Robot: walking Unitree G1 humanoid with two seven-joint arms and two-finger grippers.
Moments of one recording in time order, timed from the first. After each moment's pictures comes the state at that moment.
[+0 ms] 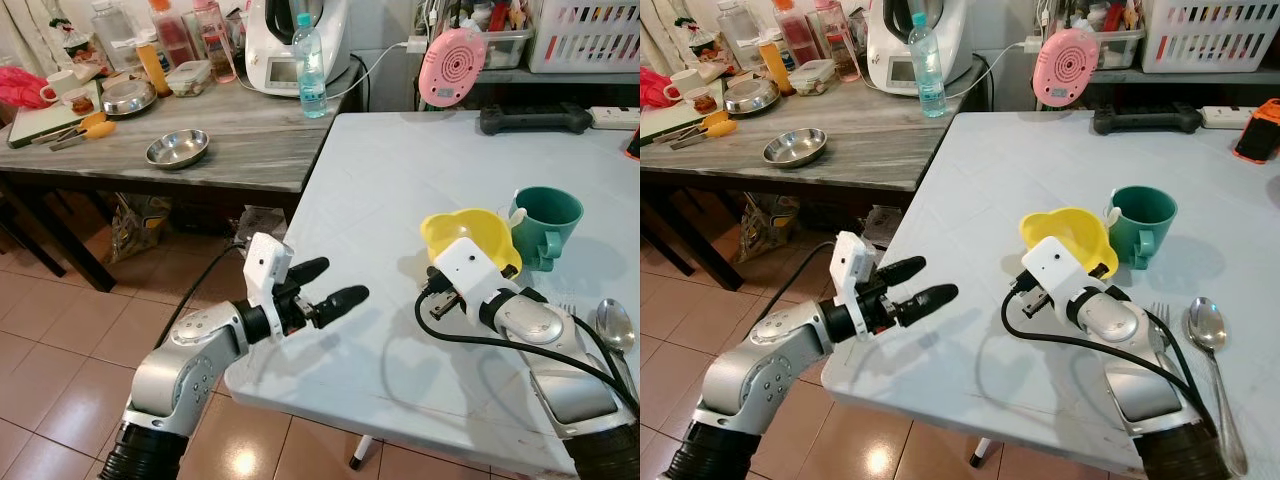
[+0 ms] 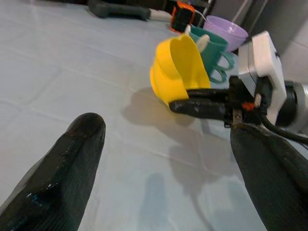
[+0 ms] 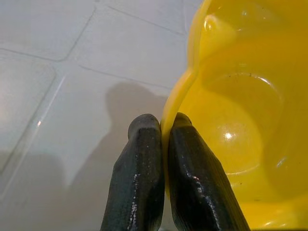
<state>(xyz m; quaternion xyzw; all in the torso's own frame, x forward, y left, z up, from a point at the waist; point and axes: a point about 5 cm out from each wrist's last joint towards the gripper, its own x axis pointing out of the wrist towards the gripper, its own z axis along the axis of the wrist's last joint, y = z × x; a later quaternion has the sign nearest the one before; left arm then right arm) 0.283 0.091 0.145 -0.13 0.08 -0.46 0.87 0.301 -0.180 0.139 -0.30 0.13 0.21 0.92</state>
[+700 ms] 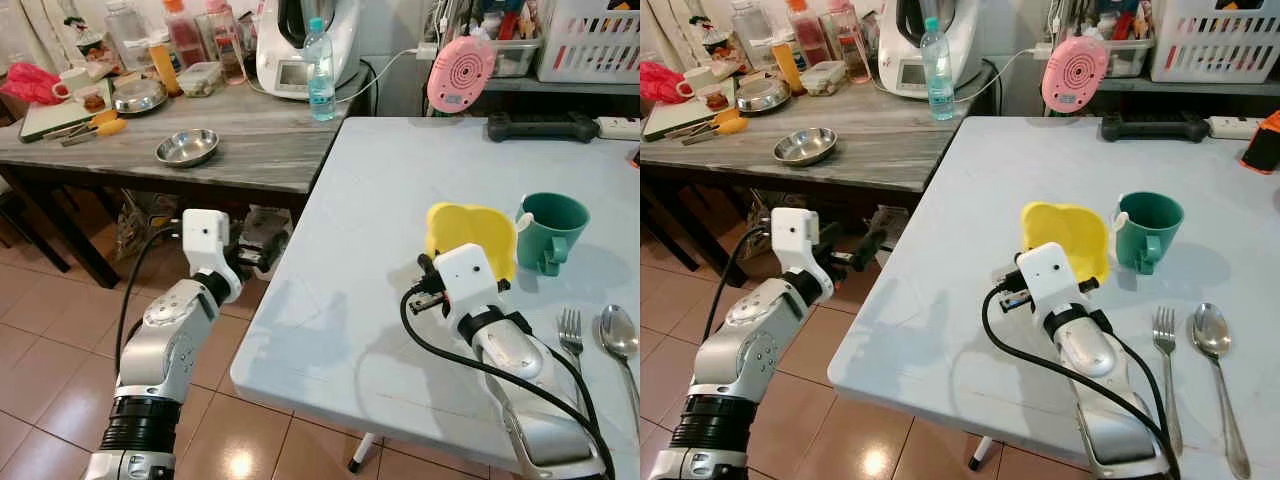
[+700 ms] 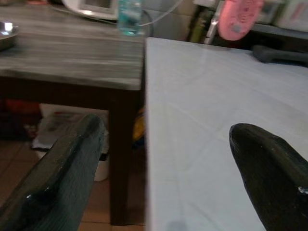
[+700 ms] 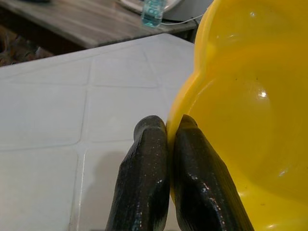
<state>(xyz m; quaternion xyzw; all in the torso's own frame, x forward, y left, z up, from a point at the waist) 0.327 0.153 0.135 -0.11 0.05 -0.17 0.98 0.276 -0.155 0.141 -0.17 0.03 0.10 0.98</state>
